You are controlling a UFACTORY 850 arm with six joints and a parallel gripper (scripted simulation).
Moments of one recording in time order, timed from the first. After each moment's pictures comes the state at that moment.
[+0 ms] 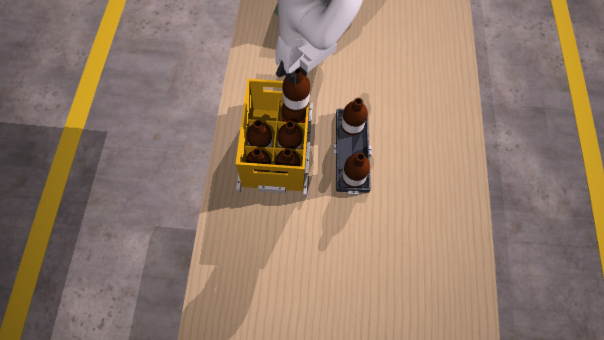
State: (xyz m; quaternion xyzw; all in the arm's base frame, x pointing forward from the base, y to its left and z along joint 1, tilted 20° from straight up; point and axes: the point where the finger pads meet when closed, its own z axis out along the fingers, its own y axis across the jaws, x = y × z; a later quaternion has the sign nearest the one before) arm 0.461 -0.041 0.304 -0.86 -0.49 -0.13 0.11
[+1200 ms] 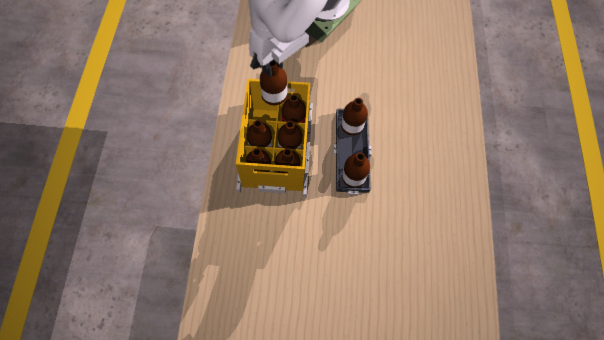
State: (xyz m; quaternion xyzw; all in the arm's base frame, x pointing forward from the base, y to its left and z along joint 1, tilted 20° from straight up) arm 0.458 -0.104 0.283 -0.86 -0.49 -0.13 0.11
